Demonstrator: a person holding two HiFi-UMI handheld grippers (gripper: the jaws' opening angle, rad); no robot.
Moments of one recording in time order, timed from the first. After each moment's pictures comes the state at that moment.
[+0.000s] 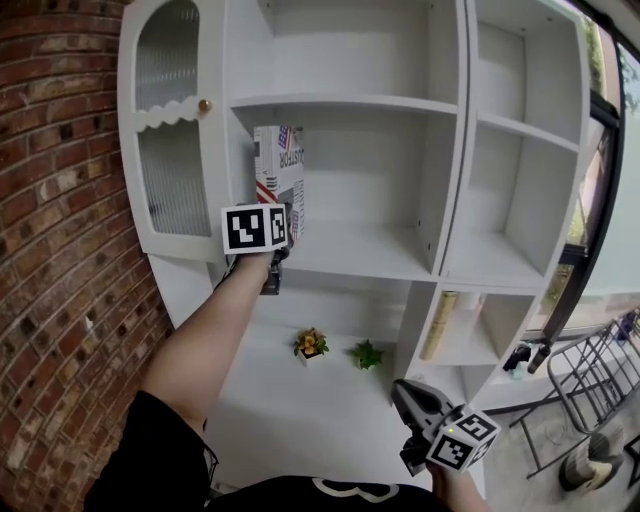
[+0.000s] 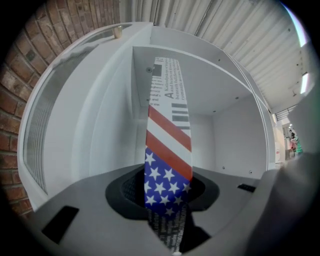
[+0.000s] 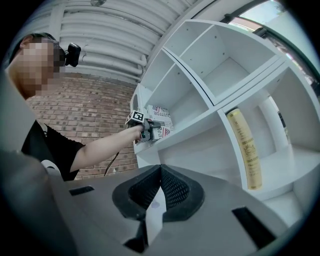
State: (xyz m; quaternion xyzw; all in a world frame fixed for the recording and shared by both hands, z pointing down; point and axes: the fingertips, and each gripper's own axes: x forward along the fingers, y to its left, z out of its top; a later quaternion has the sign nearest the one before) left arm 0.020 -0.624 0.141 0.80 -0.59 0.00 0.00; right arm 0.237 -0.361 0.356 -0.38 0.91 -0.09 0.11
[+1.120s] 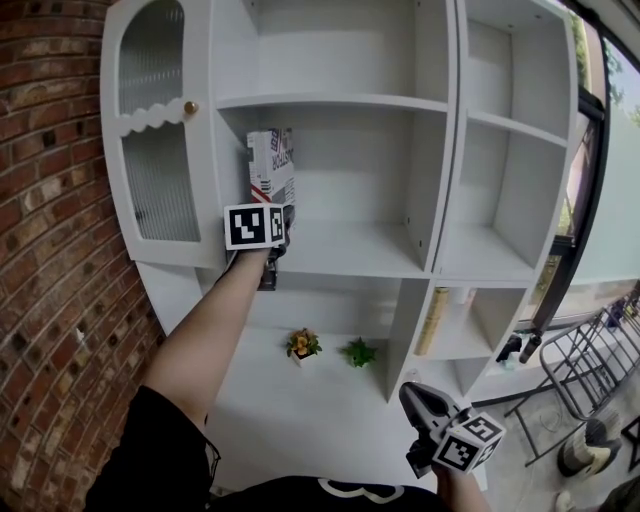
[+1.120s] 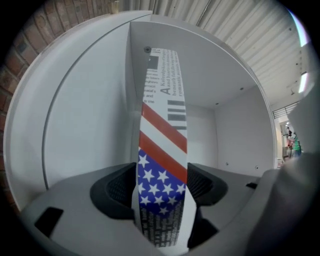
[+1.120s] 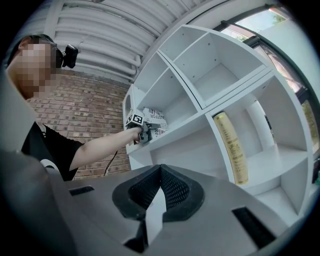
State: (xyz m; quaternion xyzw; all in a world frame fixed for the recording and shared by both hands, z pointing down) left arm 0.029 -0.659 0.153 0.81 -0.58 0.02 0.01; right arm 0.256 -0.353 0.363 -0.43 0.89 -0.10 0.12
